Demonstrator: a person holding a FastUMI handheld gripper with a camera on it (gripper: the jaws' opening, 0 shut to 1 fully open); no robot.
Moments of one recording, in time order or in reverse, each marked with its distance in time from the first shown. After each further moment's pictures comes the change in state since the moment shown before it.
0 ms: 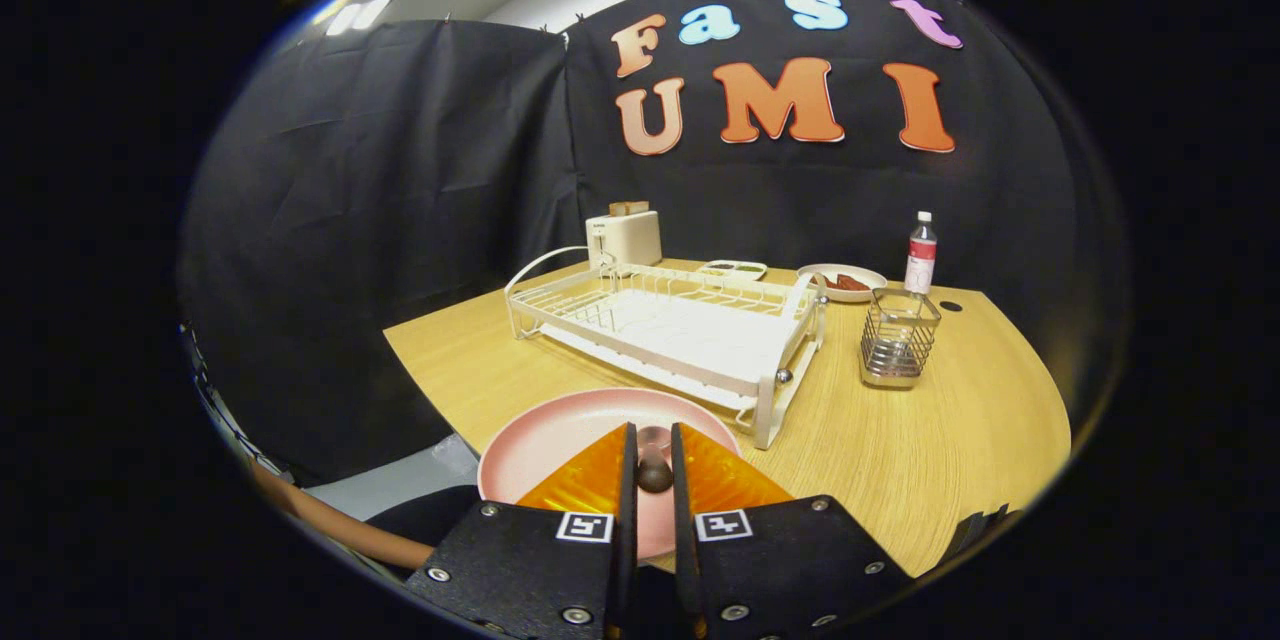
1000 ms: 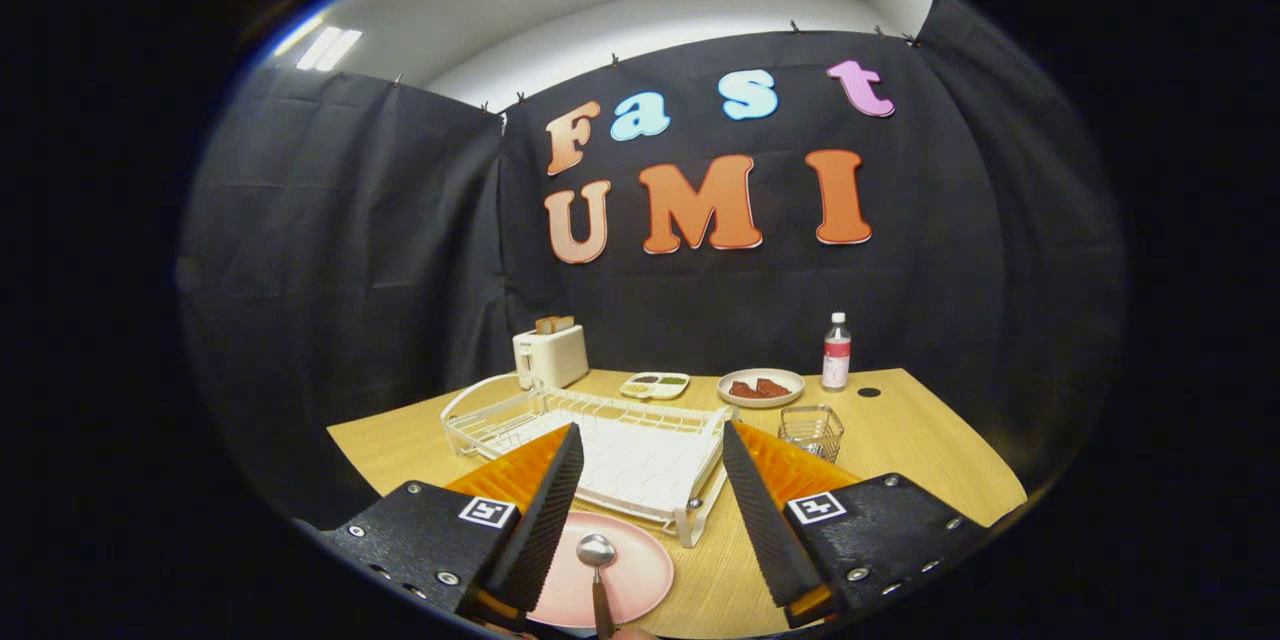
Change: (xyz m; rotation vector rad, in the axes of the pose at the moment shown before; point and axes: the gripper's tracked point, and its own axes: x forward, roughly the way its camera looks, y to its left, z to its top) arm -0.033 -0.044 0.143 0.038 -0.332 -0.254
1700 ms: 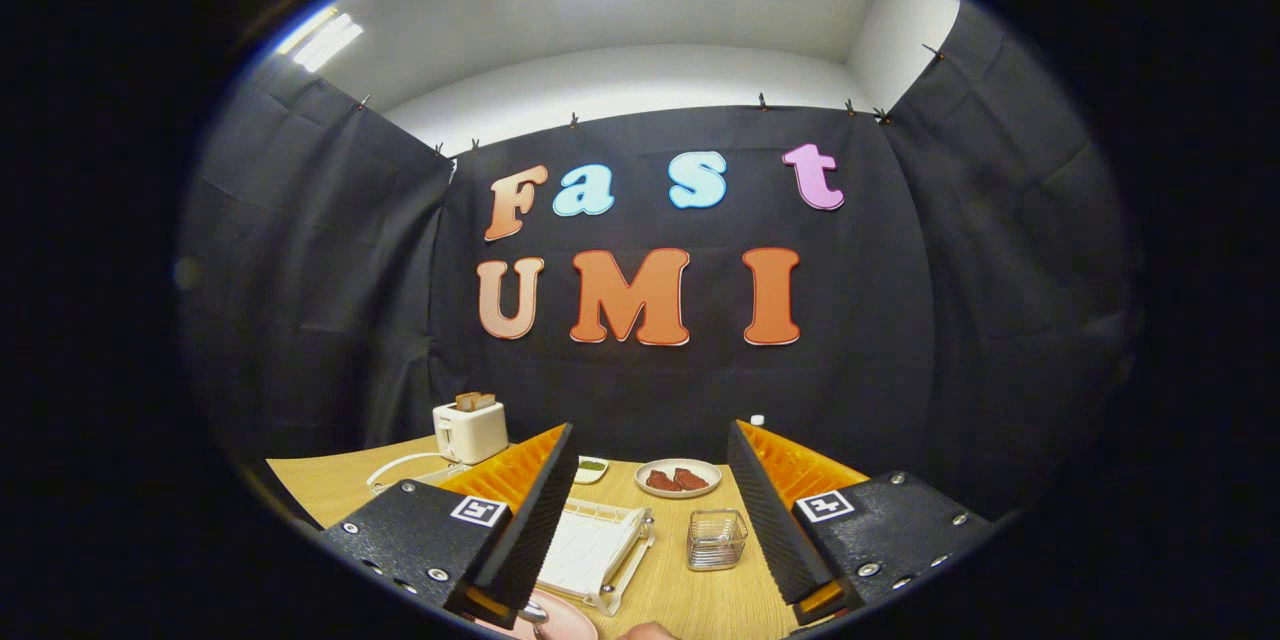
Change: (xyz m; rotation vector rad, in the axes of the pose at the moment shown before) arm 0.016 -0.045 0.116 -0.100 -0.192 -0.191
